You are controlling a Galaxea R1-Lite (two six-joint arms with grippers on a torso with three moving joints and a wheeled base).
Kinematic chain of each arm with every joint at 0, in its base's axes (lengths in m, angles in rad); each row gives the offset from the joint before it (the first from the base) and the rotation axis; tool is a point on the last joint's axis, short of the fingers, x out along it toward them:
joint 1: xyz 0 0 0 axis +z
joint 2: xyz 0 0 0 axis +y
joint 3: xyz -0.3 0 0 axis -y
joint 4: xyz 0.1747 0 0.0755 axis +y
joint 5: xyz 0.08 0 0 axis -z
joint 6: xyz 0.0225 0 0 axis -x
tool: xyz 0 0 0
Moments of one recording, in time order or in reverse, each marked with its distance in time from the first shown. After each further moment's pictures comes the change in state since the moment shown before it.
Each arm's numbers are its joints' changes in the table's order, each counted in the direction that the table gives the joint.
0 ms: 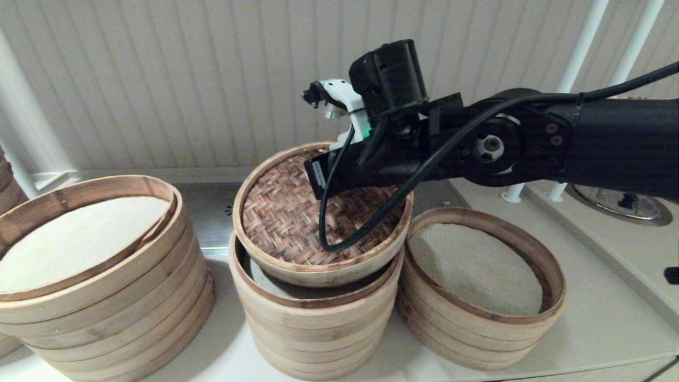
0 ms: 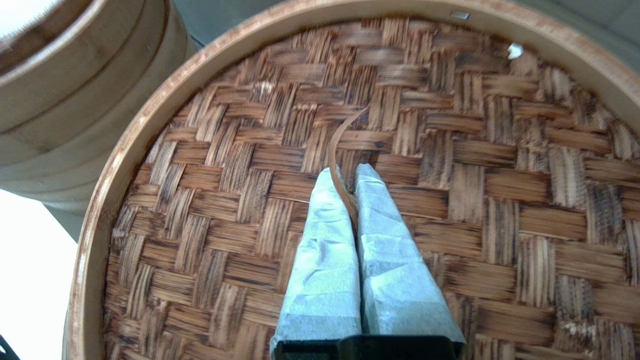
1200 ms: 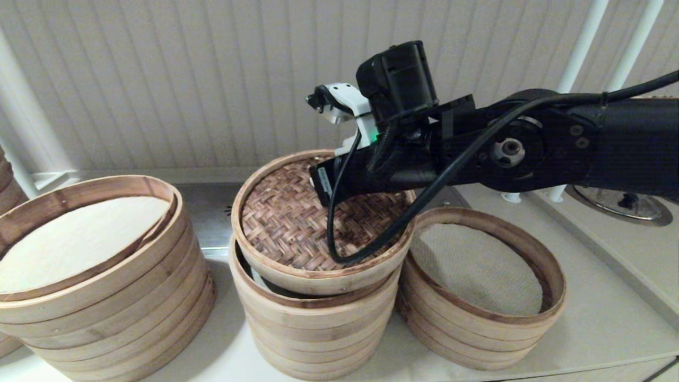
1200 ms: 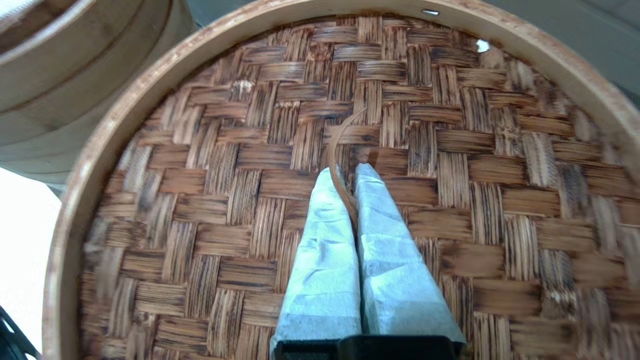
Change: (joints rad) left arm 0.000 0.000 0.000 0.000 0.000 -0.001; right arm 0.006 -0.042 -0.077 -0.003 0.000 -0.003
